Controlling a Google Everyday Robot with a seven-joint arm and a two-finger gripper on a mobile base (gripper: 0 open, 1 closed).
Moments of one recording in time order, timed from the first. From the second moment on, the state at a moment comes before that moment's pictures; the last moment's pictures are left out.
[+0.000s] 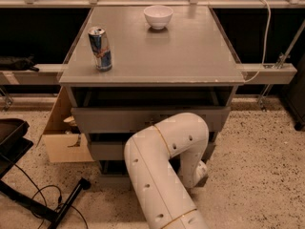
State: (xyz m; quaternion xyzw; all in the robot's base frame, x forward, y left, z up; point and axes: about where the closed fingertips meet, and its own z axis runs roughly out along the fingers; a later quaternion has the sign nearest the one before) arm 0.633 -0.161 0.170 -0.64 0.74 -0.10 0.17
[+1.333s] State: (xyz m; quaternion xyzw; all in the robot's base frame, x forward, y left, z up) arm 0.605 -0.173 0.182 -0.64 0.74 -0.09 0.16
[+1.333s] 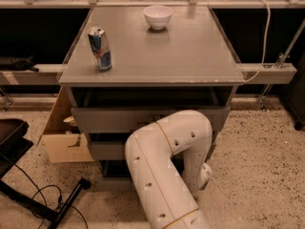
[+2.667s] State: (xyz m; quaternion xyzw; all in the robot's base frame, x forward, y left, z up) arm 0.491 -0.225 0.302 -0.70 0.68 -0.06 0.21
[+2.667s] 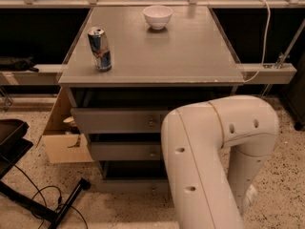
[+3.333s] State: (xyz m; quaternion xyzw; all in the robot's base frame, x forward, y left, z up) arm 0.448 -0.225 0.294 -0.69 0.70 -0.04 0.18
